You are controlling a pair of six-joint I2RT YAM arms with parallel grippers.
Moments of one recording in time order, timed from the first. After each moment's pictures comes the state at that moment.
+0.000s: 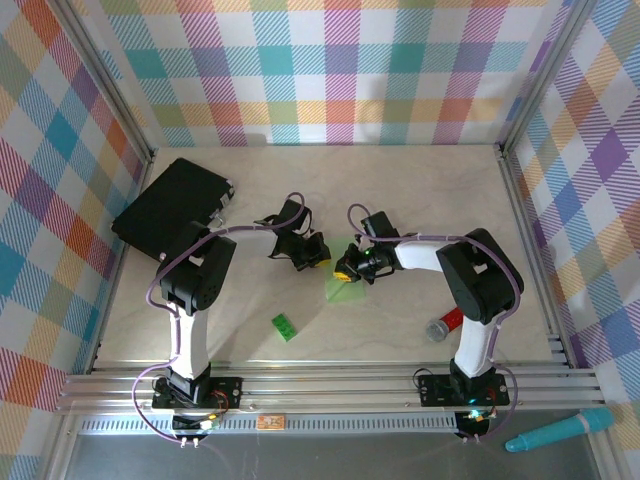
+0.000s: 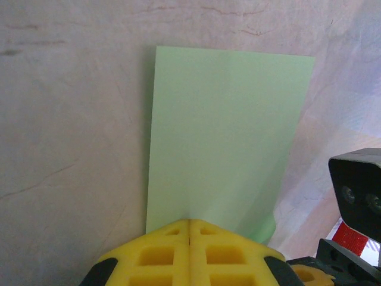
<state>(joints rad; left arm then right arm) -0.52 2.01 1.18 -0.19 0.51 -0.87 0.54 1.86 0.95 -0.12 -0.63 0.97</state>
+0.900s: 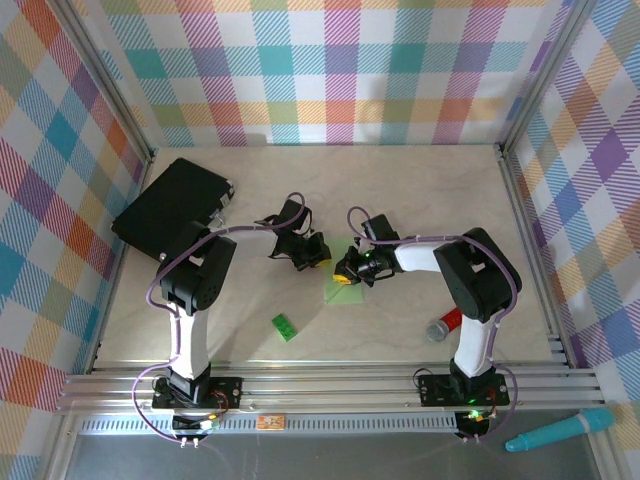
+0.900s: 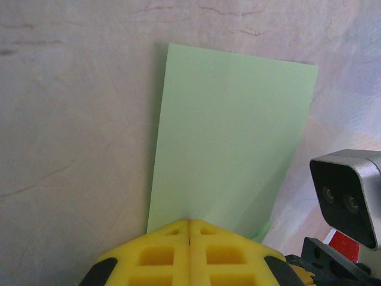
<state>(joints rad) -0.53 2.01 1.18 -0.19 0.51 -0.87 0.54 1.88 0.92 -0.07 -0.66 0.97</state>
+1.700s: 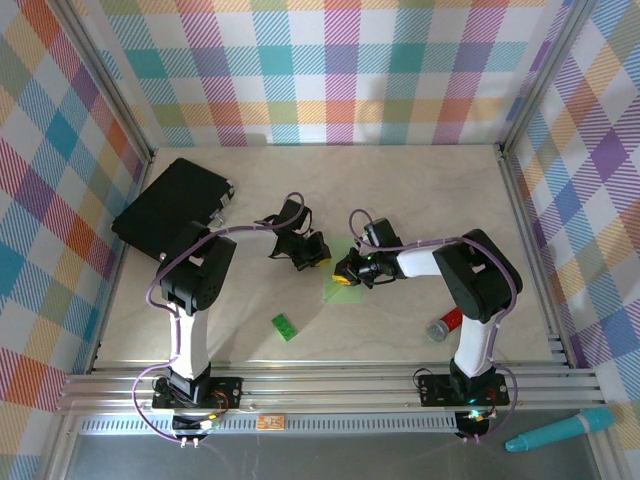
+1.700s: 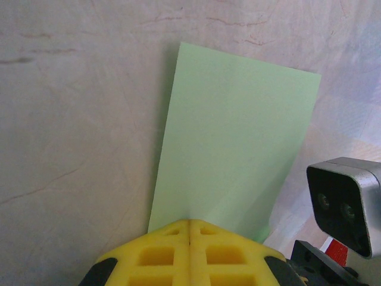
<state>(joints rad) -0.53 2.01 1.18 -0.19 0.50 -0.89 0.54 1.87 0.85 0.09 -0.68 1.00</state>
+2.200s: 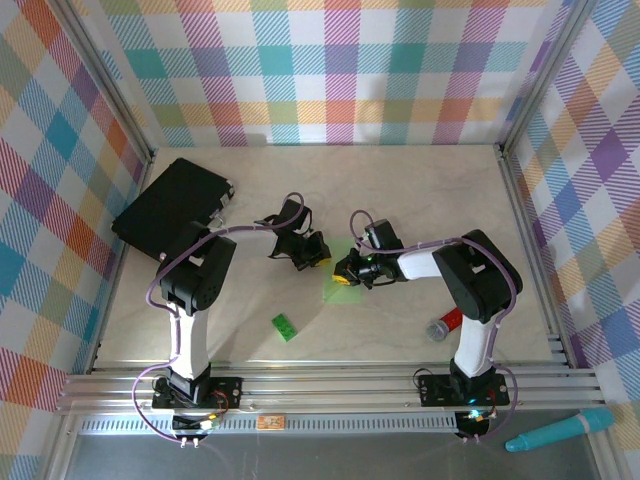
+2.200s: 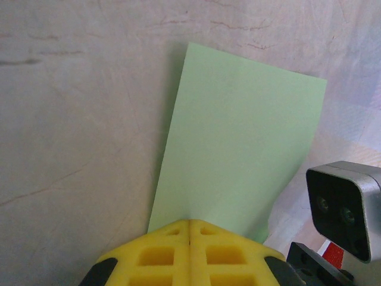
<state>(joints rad) -0.53 2.01 1.18 -0.19 0.49 -0.91 0.54 1.87 0.82 0.16 -0.68 1.02</state>
